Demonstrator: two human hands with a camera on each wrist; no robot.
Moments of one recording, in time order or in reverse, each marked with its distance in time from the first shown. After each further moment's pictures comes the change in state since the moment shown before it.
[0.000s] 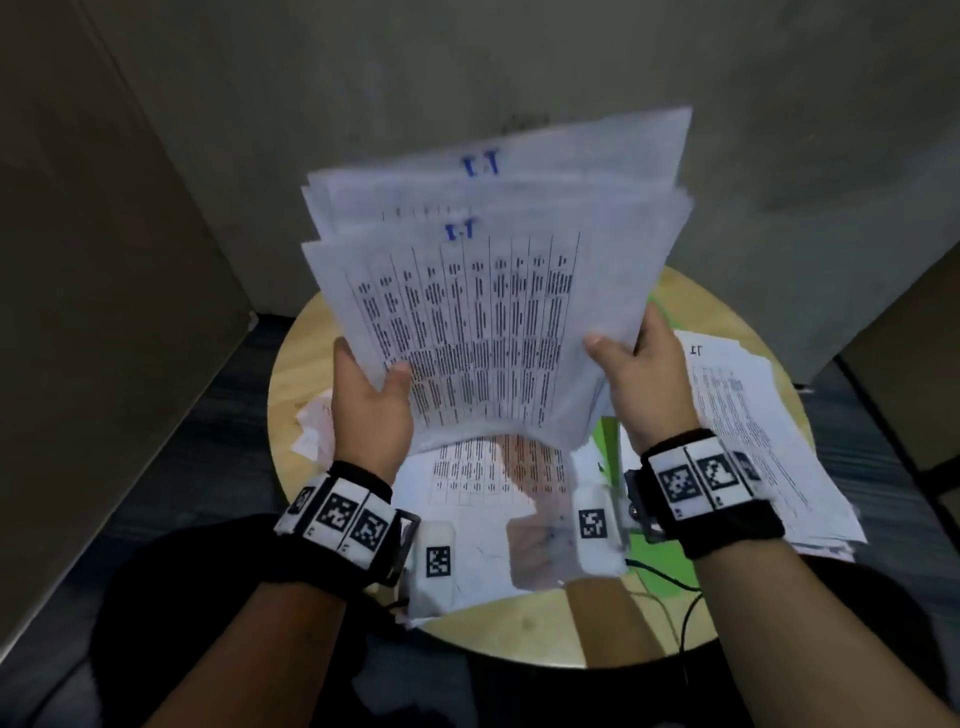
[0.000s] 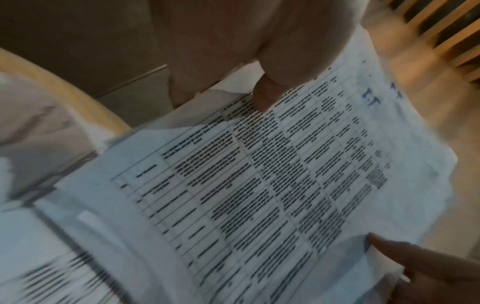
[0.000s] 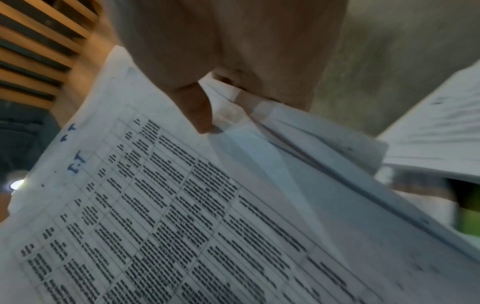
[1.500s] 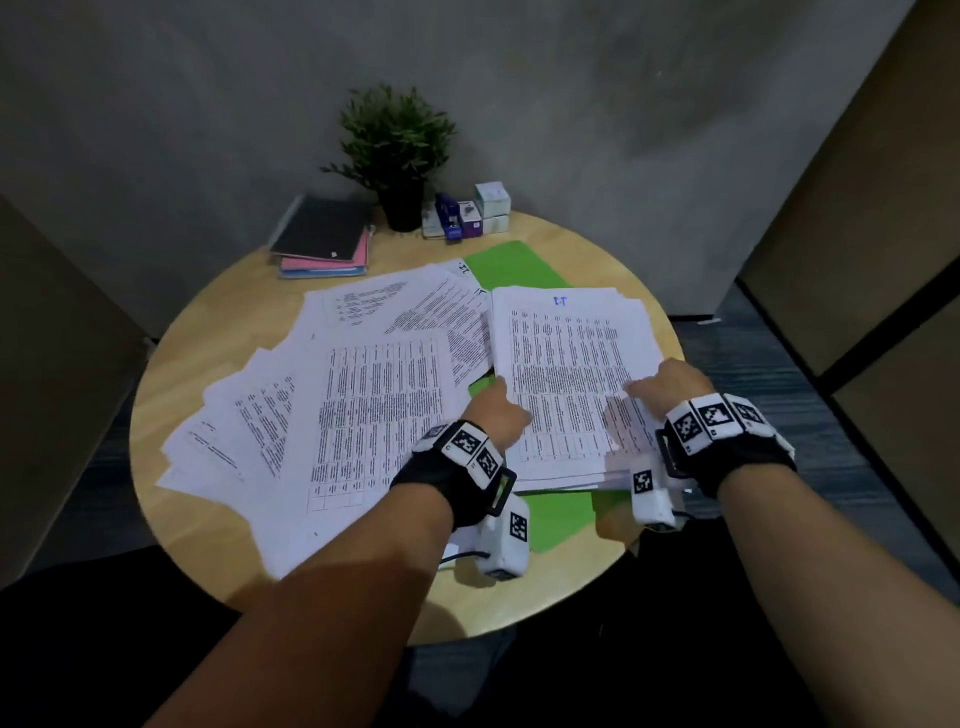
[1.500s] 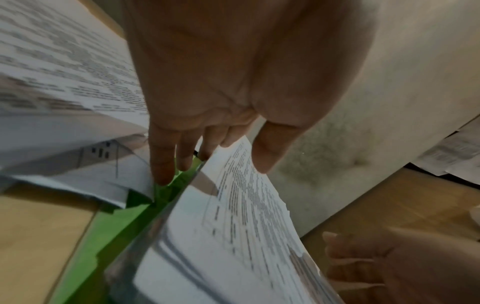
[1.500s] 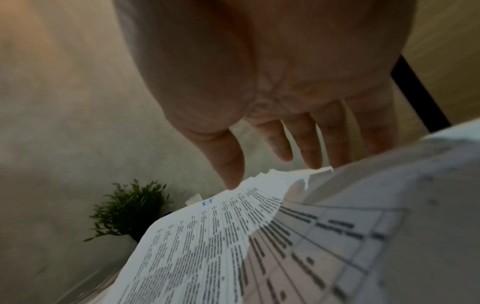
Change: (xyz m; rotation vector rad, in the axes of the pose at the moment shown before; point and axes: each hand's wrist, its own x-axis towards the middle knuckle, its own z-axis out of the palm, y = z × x) left_hand -0.068 -0.040 0.208 0.715 -0.914 -0.402; right_hand 0.032 0.099 -0.195 -0.938 -0.043 0.693
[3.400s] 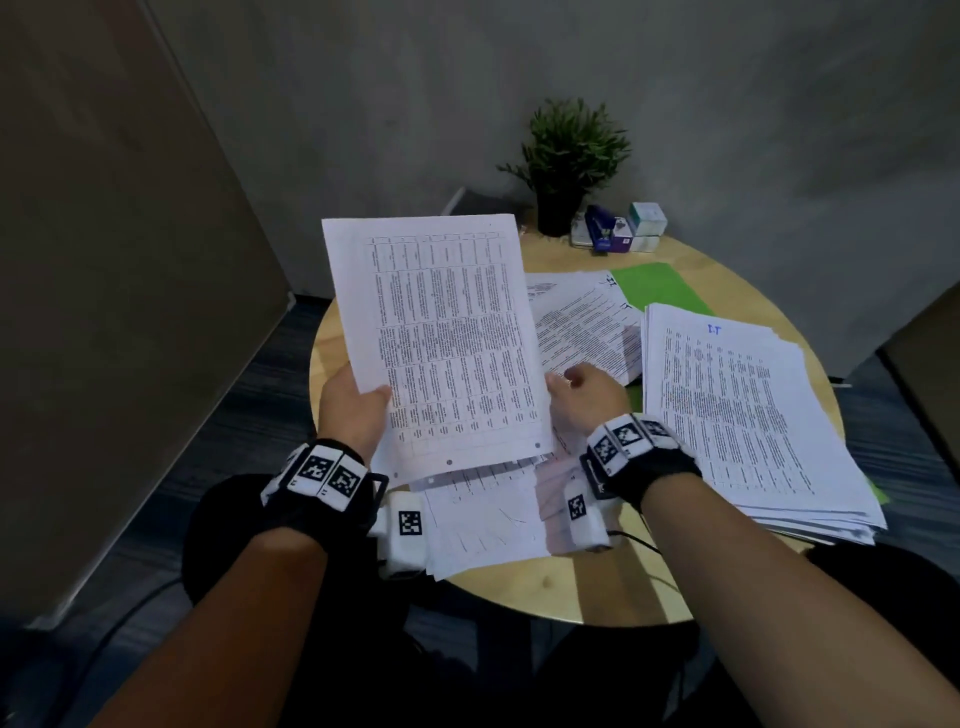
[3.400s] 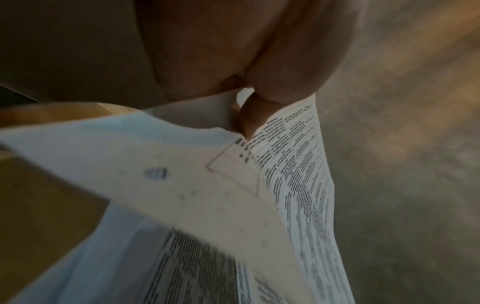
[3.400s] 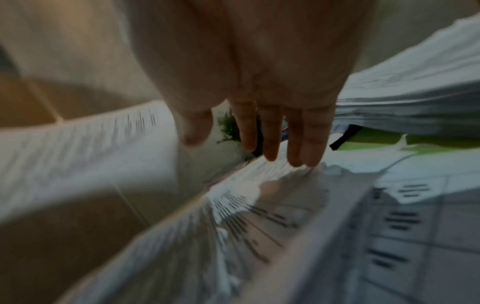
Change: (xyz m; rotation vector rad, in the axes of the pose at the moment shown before) left_hand -0.116 -0.183 -0.176 -0.538 0.859 0.010; right_hand -0.103 -0.169 0.134 0.132 -0.146 -0.440
